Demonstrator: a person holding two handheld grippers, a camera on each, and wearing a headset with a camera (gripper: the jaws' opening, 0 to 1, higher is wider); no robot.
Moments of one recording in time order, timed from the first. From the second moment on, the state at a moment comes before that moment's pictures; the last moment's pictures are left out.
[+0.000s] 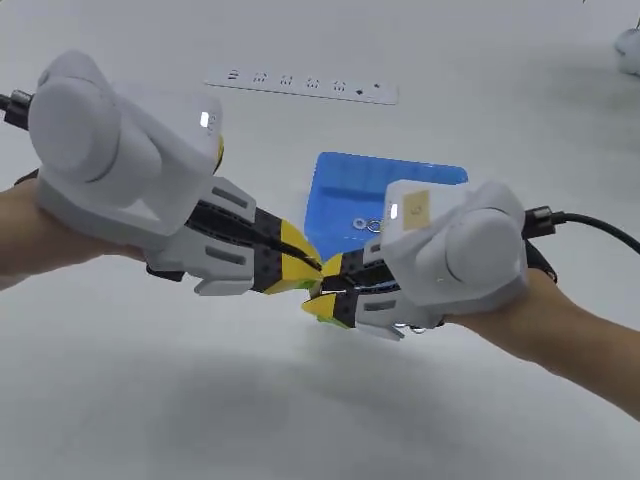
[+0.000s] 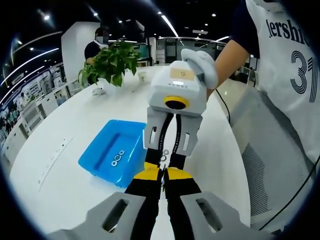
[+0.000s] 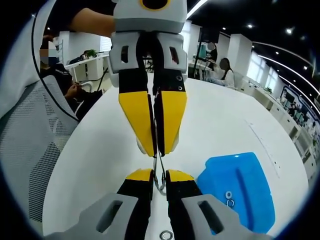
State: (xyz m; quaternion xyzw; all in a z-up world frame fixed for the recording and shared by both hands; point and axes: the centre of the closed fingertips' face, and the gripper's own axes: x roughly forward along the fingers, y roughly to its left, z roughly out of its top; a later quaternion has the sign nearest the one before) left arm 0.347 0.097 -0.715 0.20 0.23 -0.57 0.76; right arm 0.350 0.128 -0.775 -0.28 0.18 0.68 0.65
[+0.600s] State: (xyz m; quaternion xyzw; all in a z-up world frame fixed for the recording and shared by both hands) left arm 0.350 0.094 -0.717 0.19 0.23 -0.58 0.76; right arm 0.352 0.127 -0.777 -0.28 0.18 0.68 0.65
